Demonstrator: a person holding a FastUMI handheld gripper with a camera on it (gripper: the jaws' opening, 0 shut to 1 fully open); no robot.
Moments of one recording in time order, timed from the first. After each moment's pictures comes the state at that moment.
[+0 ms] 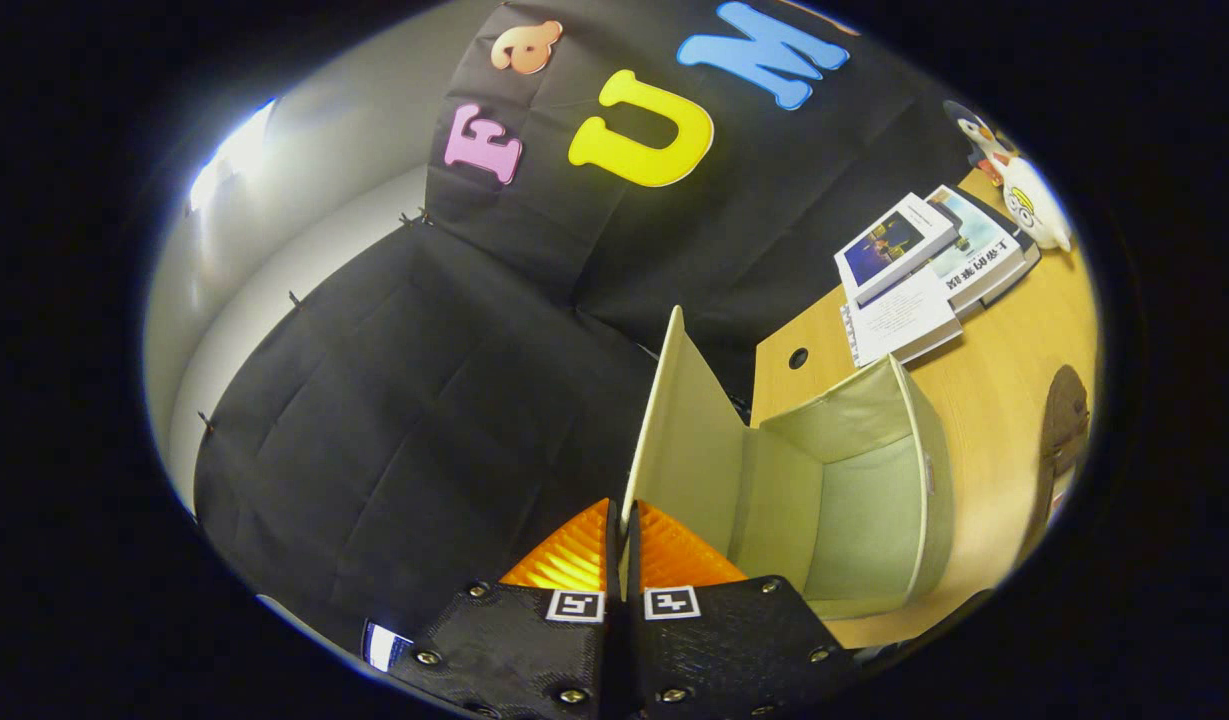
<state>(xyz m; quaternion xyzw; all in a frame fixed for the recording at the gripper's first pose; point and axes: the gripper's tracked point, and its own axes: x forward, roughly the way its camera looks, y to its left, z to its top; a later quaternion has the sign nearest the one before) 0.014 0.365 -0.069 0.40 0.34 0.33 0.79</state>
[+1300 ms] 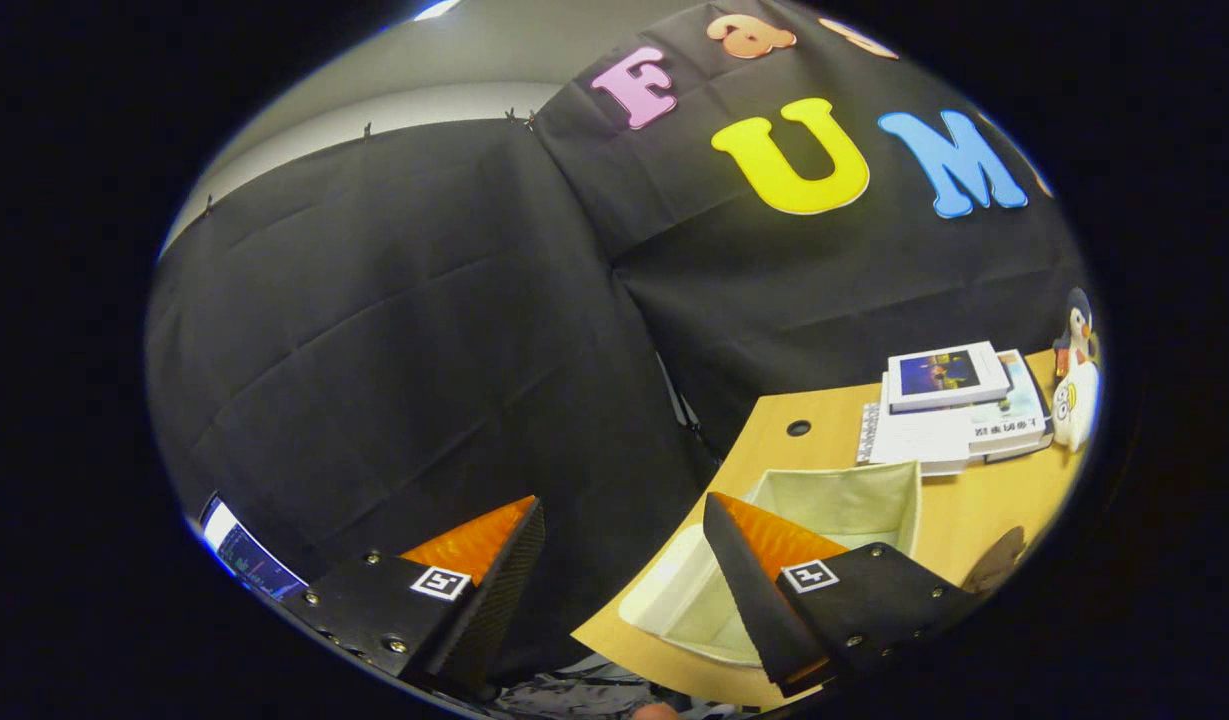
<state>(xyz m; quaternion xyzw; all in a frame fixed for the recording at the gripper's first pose) 0.008 0.418 -0.068 0.16 0.27 0.36 0.88</state>
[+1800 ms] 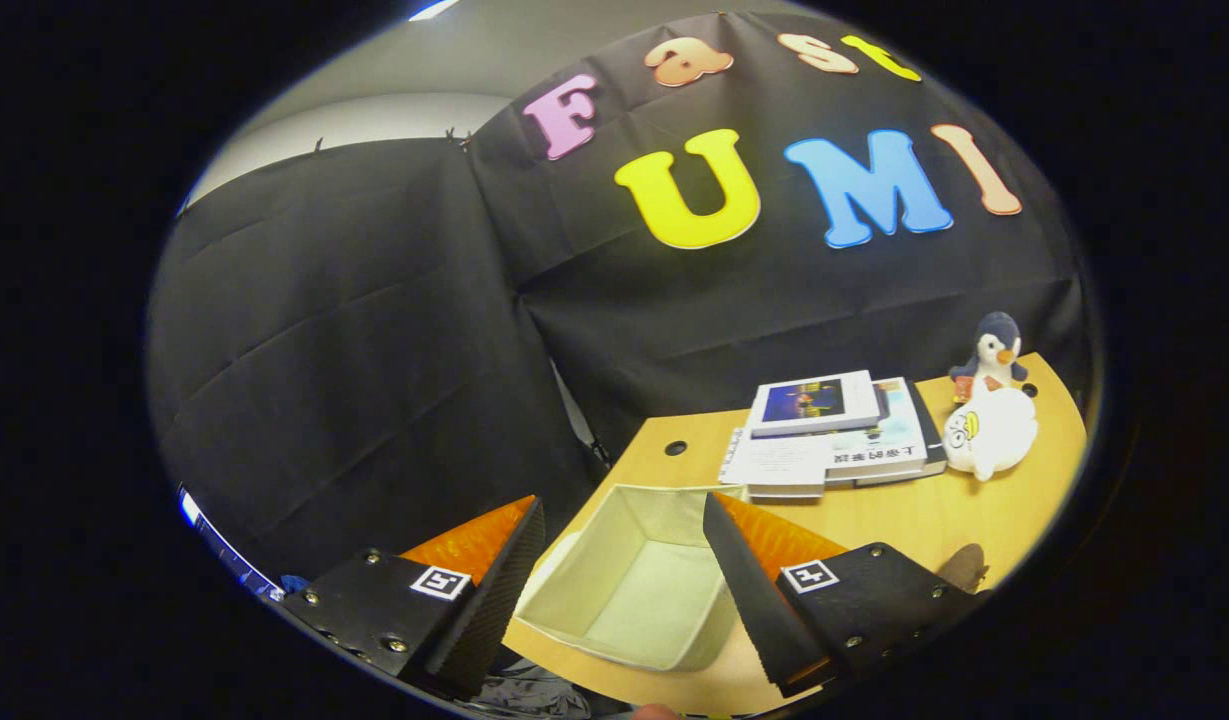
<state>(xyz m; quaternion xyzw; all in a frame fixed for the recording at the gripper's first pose) 0.045 0.260 -0.092 0.15 0.27 0.24 0.92</state>
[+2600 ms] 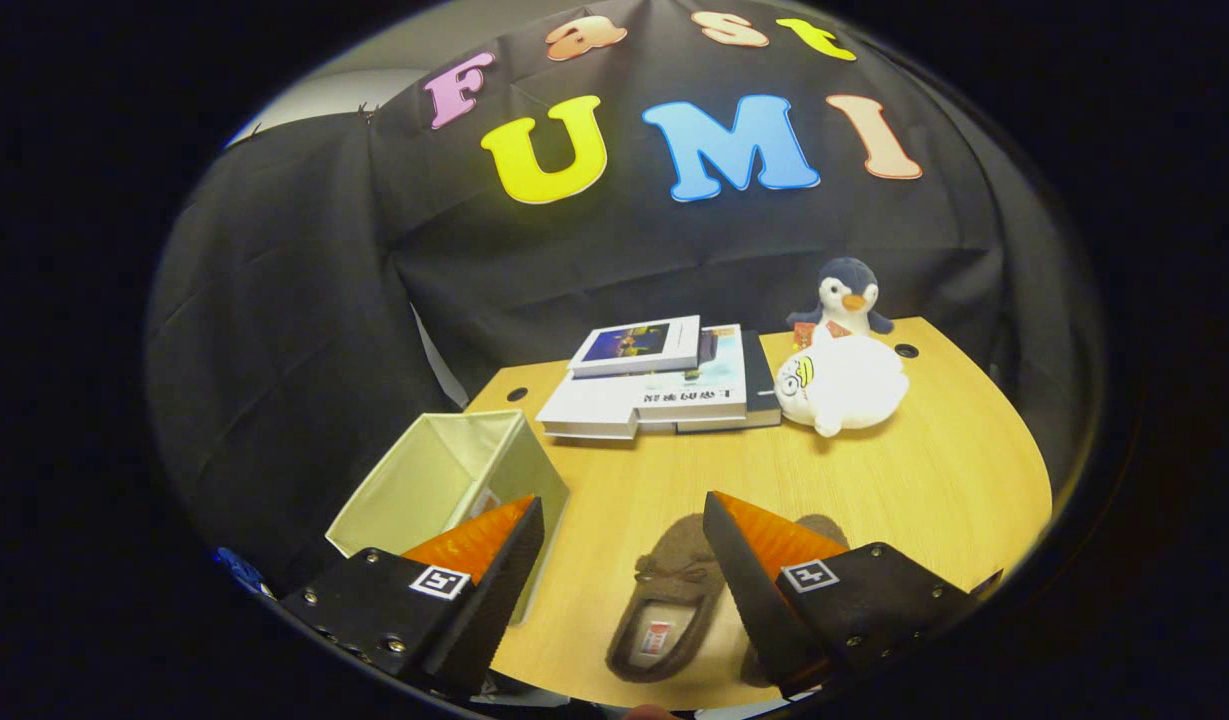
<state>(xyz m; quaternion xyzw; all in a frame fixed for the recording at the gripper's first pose) 0.032 0.097 -0.219 0.08 0.35 0.12 0.93</state>
